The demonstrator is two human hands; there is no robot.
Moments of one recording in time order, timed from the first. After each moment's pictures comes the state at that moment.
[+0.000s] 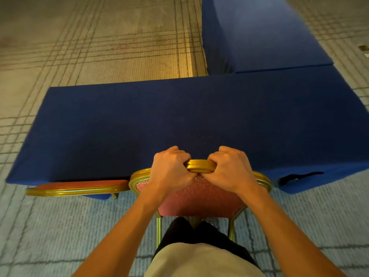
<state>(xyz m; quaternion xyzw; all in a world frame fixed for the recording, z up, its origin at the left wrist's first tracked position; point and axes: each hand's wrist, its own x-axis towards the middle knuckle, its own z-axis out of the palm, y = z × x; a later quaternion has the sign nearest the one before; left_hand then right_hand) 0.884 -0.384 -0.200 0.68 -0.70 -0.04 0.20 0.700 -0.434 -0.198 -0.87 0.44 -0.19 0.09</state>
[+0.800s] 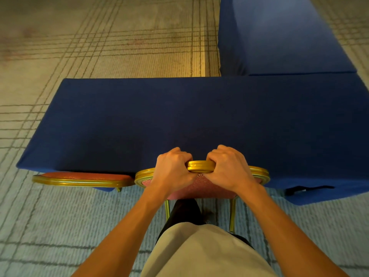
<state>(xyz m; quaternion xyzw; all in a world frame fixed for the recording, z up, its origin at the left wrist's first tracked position) 0.881 -0.396 -0.214 0.72 -0.67 -0.09 0.19 0.702 -0.466 -0.214 -0.90 0.39 -0.16 0.14</state>
